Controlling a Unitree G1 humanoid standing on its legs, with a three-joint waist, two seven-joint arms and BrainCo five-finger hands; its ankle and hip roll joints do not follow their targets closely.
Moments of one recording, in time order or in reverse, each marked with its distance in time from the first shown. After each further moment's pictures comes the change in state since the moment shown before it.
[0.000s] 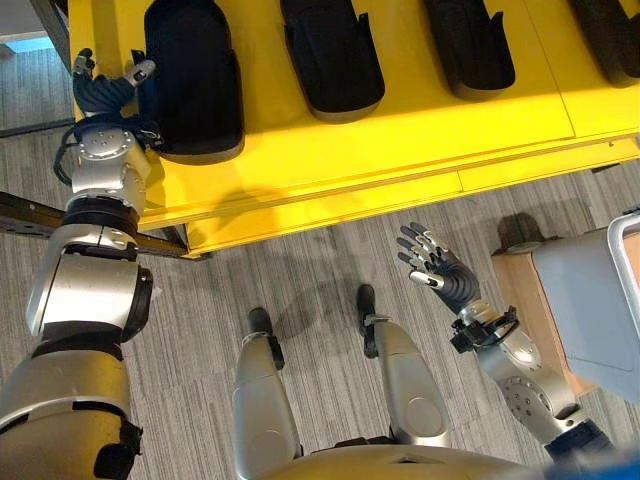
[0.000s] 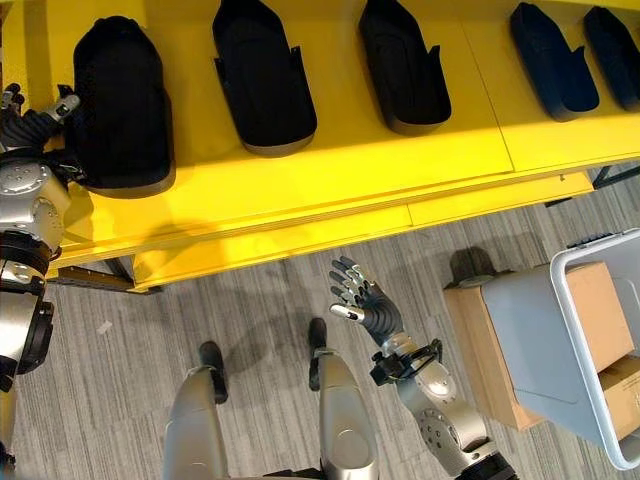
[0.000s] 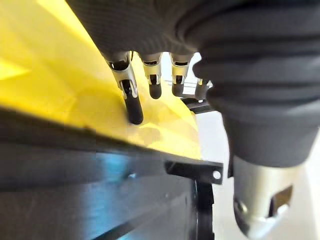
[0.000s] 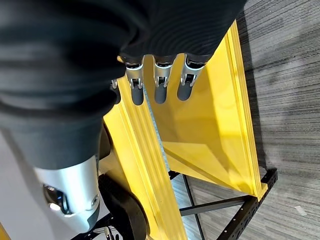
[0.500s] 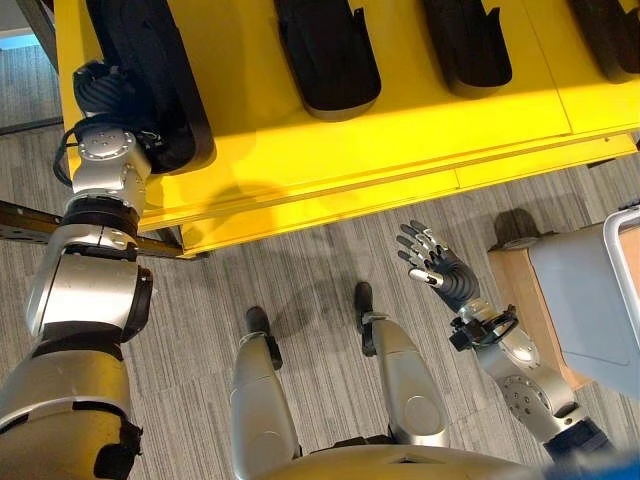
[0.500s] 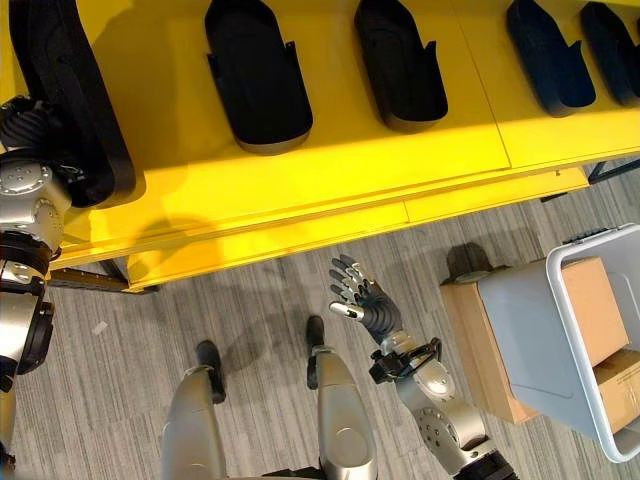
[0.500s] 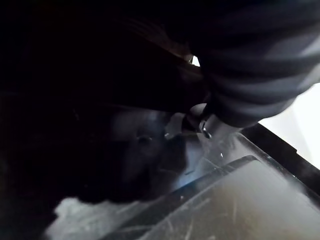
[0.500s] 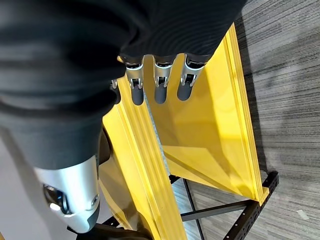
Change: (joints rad) left arm 0.001 0.000 -0.006 0.000 0.000 0.000 0.002; right arm -0.014 0.006 0.003 0.000 0.000 0.000 -0.010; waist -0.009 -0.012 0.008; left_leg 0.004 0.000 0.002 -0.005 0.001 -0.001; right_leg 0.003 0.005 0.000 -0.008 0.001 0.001
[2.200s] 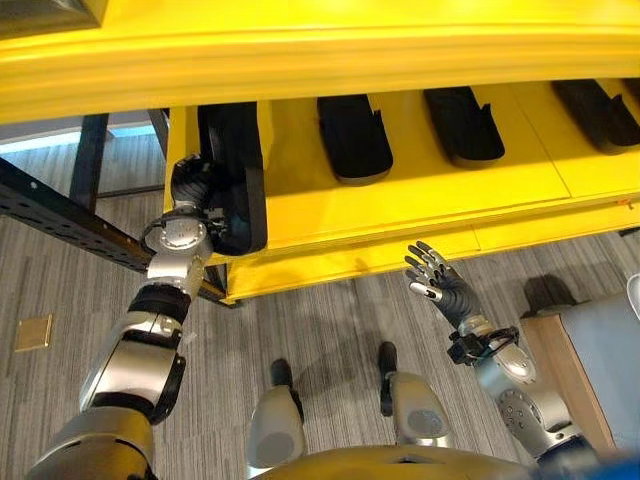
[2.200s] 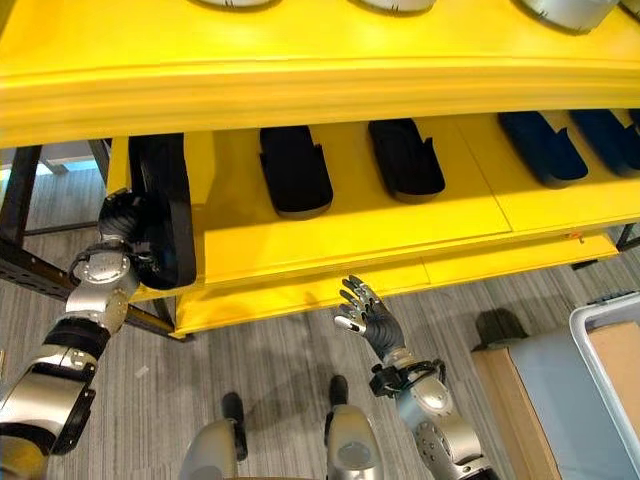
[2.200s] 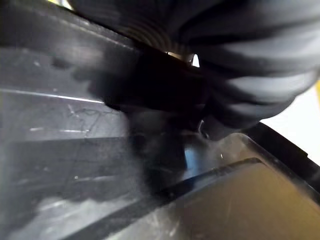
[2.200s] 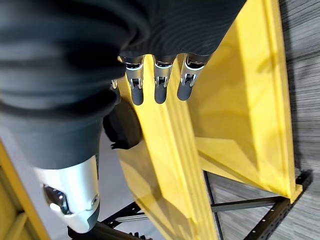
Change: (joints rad) left arm 0.409 -0.156 0.066 -0.319 0.076 -0.044 -0.021; right arm 0.034 0.074 -0.028 0.075 -0.079 0.026 -0.030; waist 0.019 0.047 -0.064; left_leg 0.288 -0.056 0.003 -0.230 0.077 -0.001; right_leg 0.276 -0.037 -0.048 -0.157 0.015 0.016
